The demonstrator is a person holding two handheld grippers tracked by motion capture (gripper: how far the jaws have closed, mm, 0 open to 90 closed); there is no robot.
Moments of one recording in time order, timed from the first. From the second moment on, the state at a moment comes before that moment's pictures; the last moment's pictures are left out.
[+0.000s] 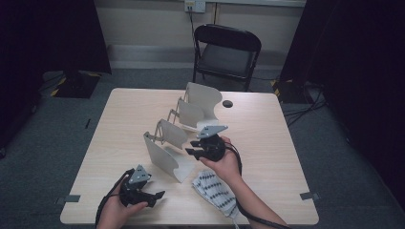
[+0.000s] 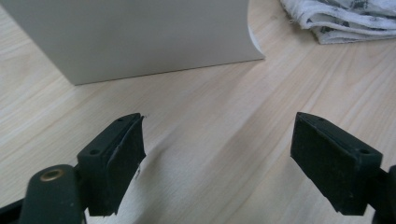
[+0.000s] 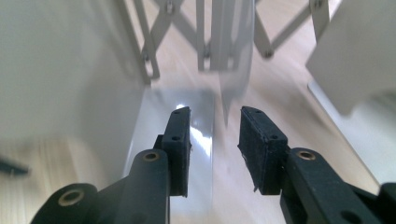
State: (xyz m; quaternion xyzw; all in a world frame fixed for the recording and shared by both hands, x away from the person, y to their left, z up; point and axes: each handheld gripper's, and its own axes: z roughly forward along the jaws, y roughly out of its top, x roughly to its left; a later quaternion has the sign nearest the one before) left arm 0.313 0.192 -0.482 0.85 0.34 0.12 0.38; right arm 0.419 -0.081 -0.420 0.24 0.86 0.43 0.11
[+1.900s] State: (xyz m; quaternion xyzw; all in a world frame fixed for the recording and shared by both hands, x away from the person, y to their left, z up) left arm 0.315 0.118 -0.478 0.87 0.27 0.04 0.42; right arm 0.359 -0.139 -0.473 0.25 0.87 0.42 0.11
